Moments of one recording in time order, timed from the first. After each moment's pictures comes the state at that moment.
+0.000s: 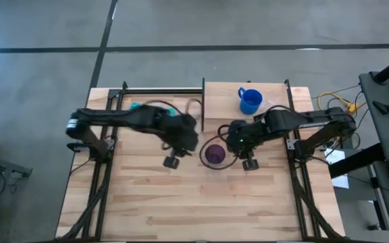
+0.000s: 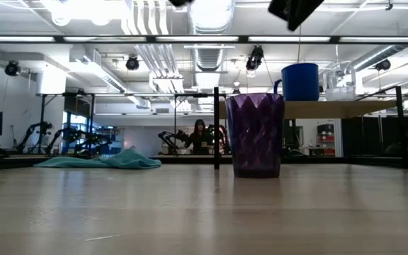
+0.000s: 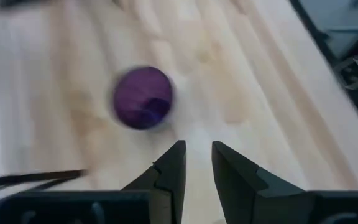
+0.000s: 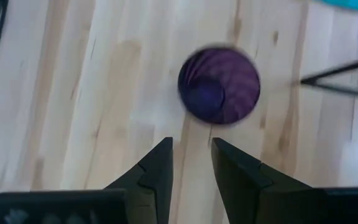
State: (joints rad) left arm -0.06 1.65 1.79 -1.06 0.13 0.27; right arm 0.14 1.49 1.52 -1.19 -0.03 -0.05
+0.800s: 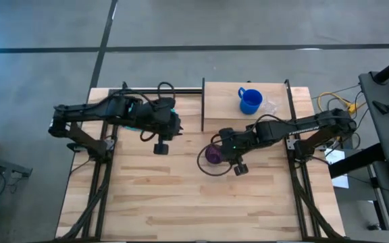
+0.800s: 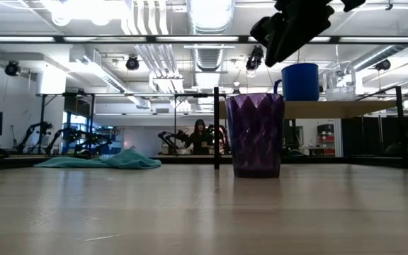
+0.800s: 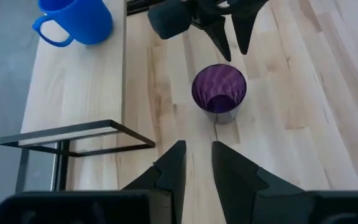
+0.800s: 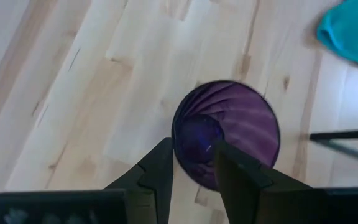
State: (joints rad) left arm -0.05 1.46 1.75 -1.07 -0.15 0.19; right arm 0.14 1.49 1.23 -0.76 -0.03 -0.22
